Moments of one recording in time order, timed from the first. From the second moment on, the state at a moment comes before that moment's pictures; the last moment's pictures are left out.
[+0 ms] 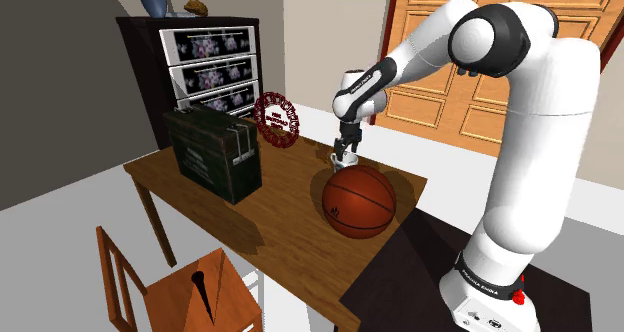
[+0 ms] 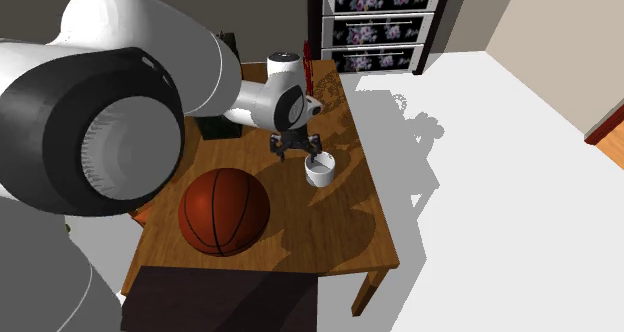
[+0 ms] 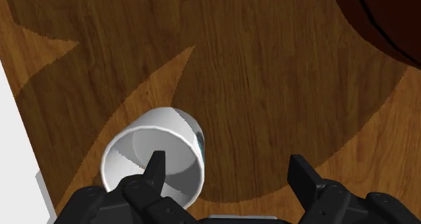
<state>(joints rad) -0.08 0.24 -0.22 -2.14 0.01 2.38 -0.27</state>
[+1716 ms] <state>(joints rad) -0.13 0.52 -0.19 -1.98 0.08 2.51 -0.34</state>
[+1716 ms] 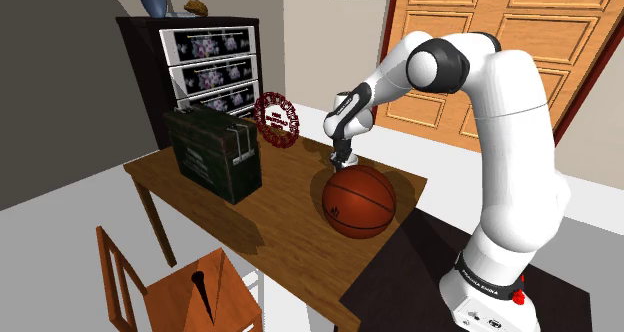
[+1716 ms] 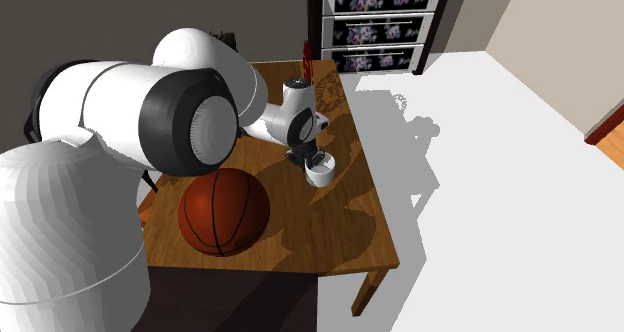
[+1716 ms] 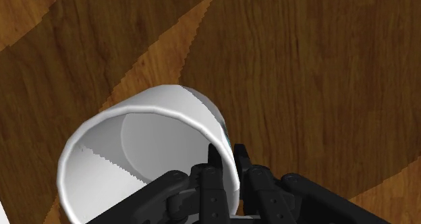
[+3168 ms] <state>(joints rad) -0.11 0.36 -0.22 -1.96 0.04 2.33 -0.32</state>
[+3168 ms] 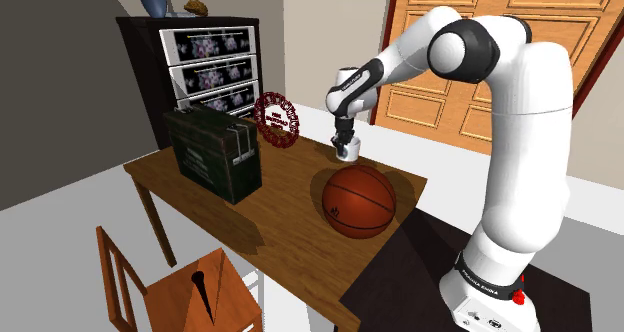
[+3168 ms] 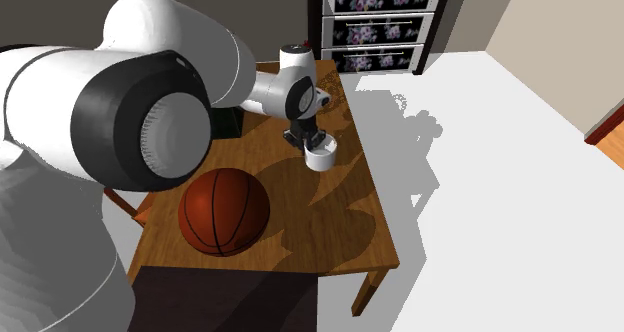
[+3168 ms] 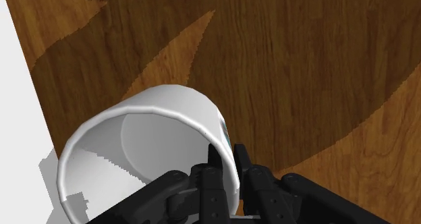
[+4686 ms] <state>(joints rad) -0.10 0.21 -0.23 -1.83 0.00 2.06 -0.30</state>
